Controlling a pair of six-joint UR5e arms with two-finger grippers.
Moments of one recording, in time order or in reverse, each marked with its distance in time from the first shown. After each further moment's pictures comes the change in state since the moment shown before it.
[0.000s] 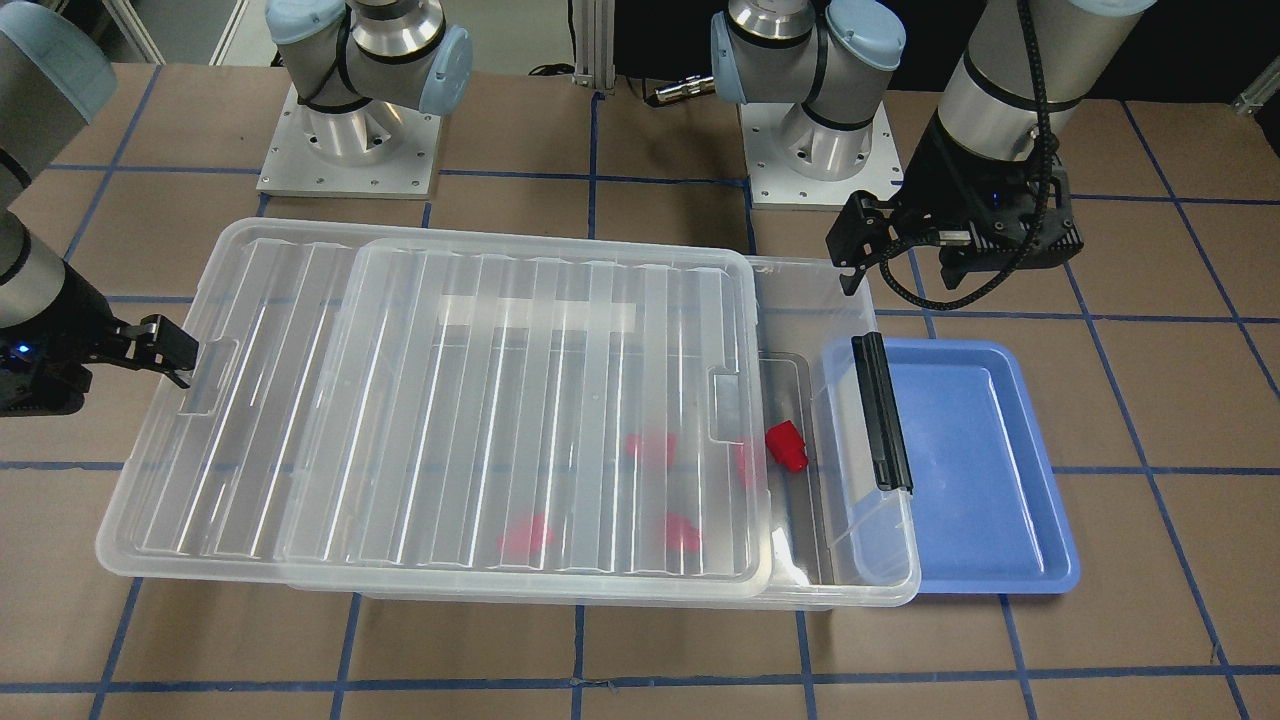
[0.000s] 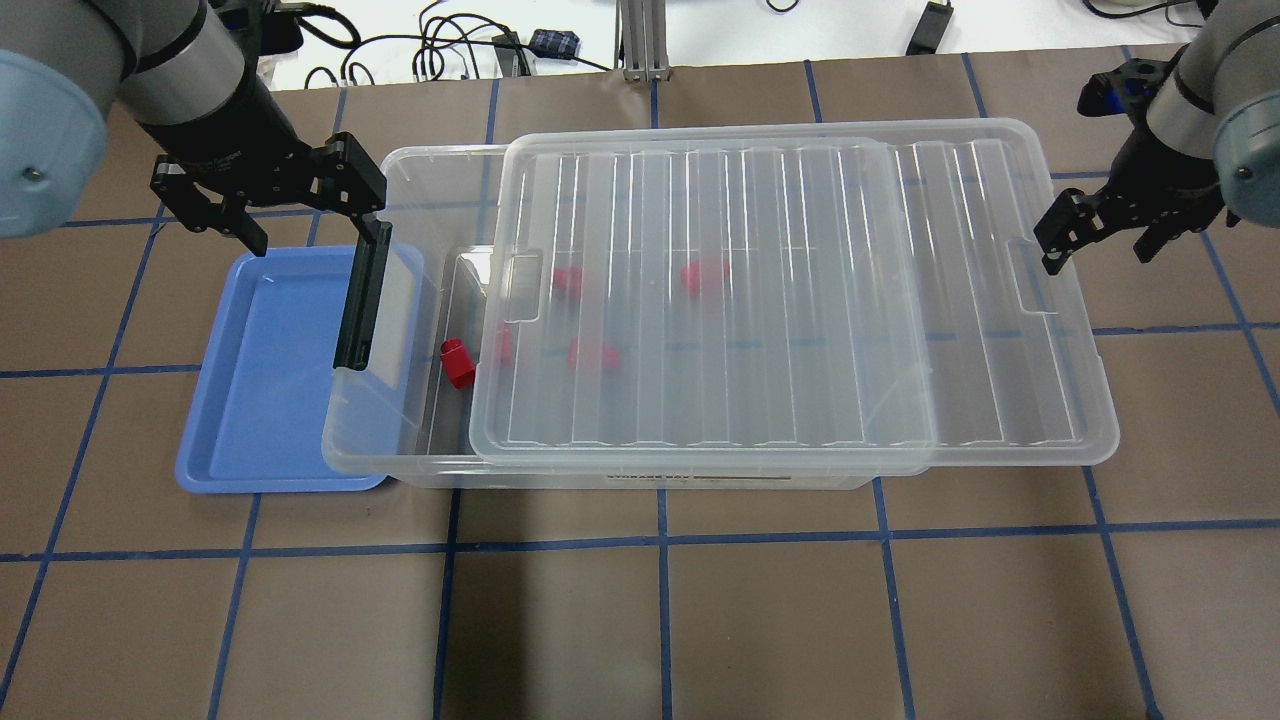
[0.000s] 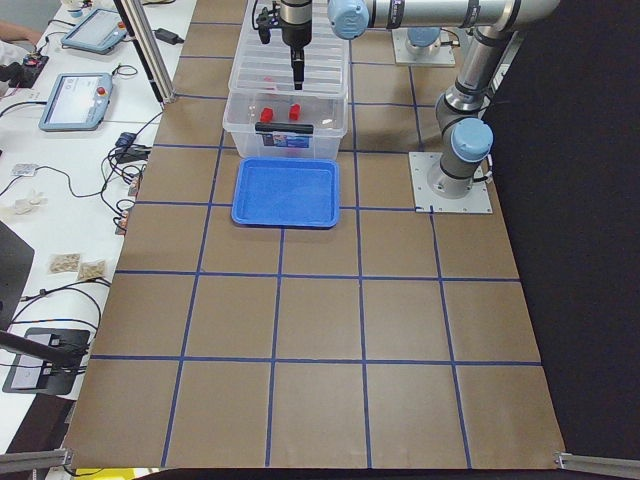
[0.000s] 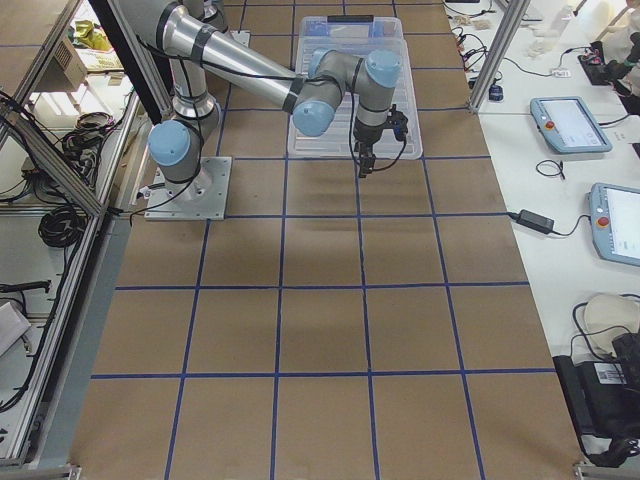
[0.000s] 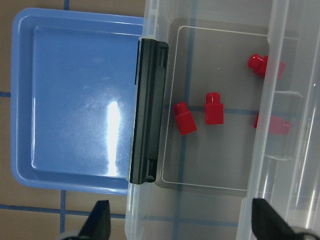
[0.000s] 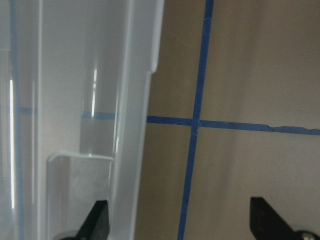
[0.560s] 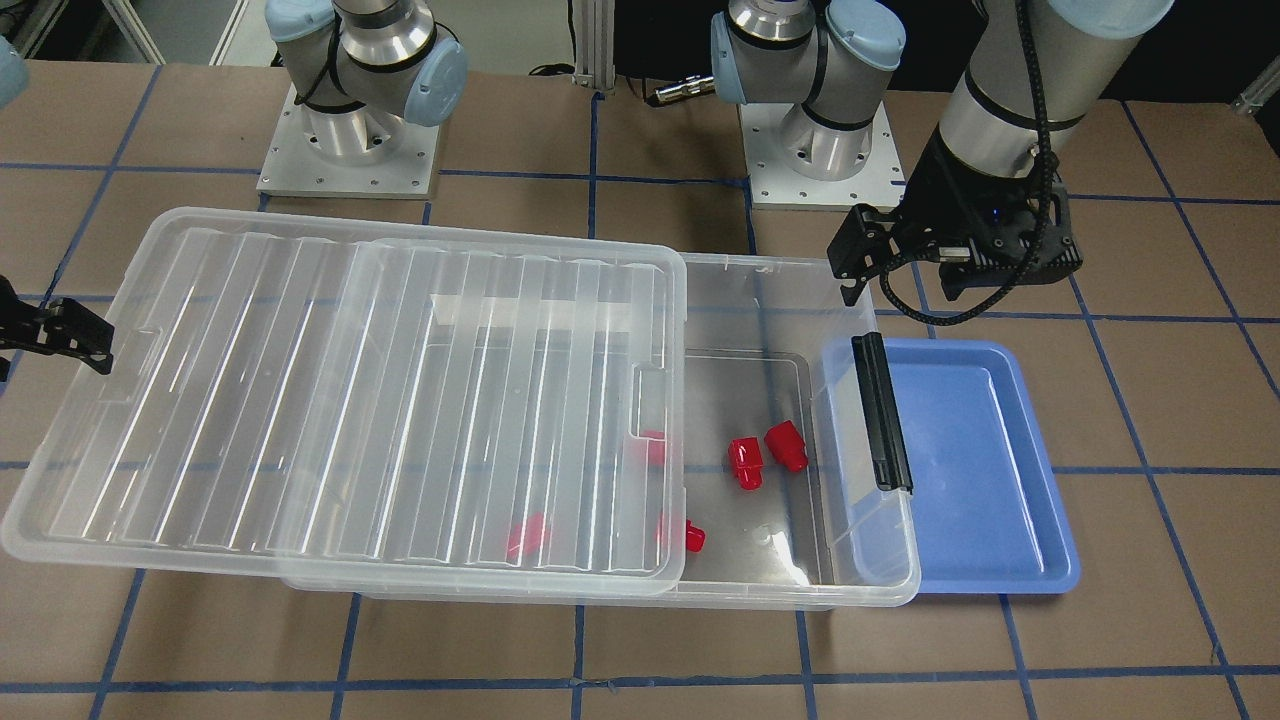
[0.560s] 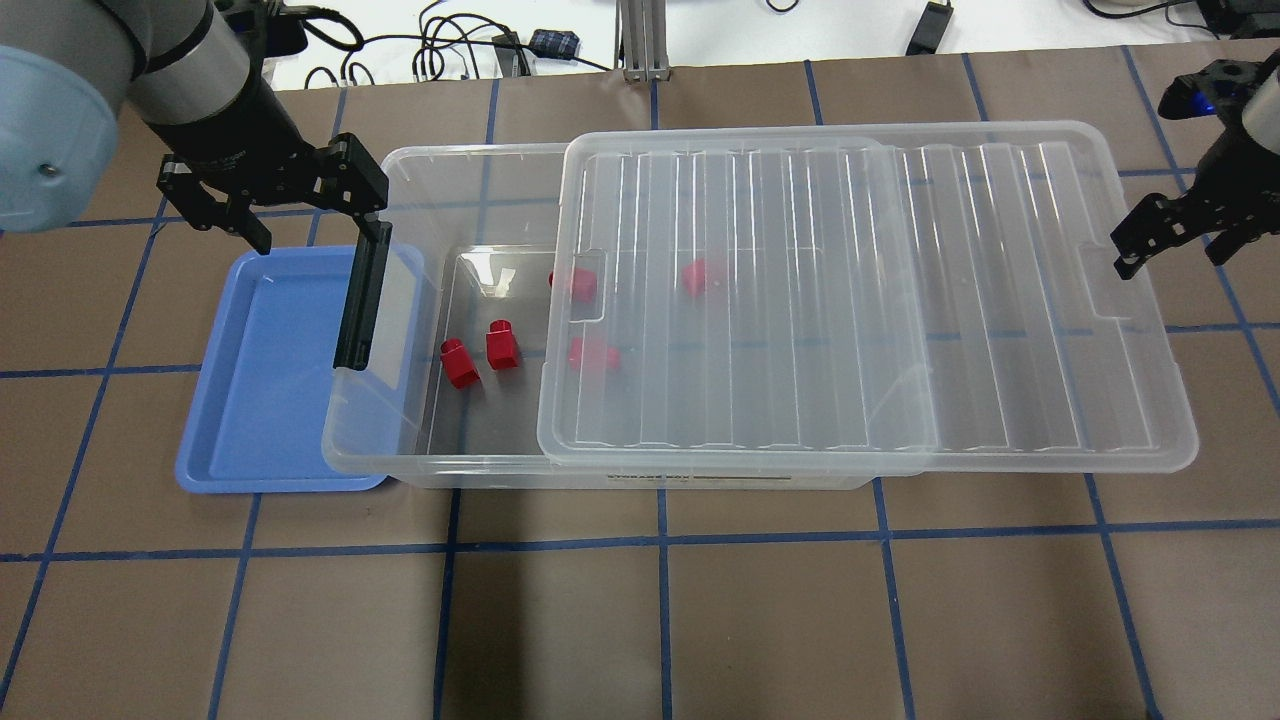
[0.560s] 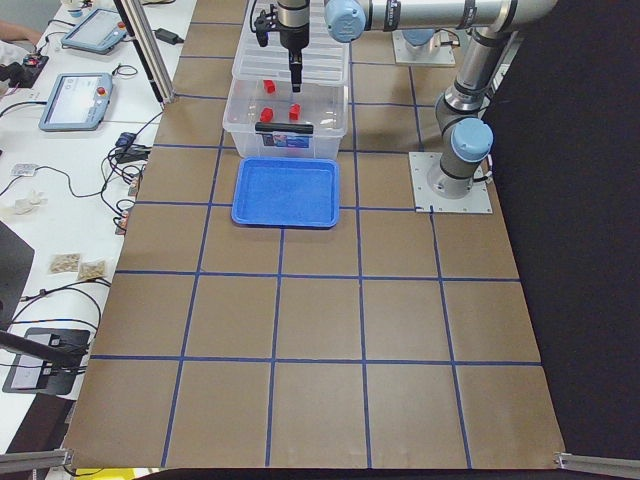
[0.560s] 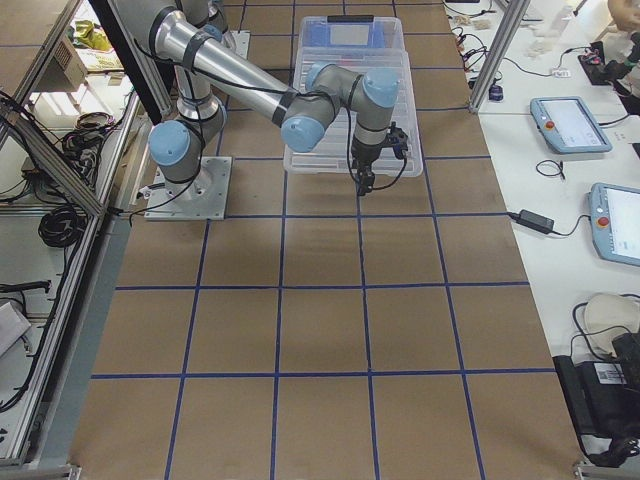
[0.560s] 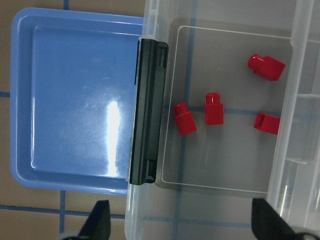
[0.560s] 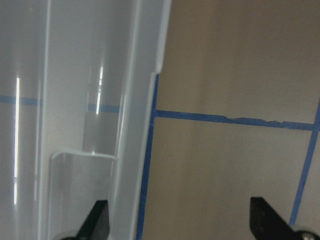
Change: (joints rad) left arm 0.004 -0.018 0.002 0.018 -0.003 0.015; right arm -0.114 -0.001 -0.005 -0.001 0.001 -0.118
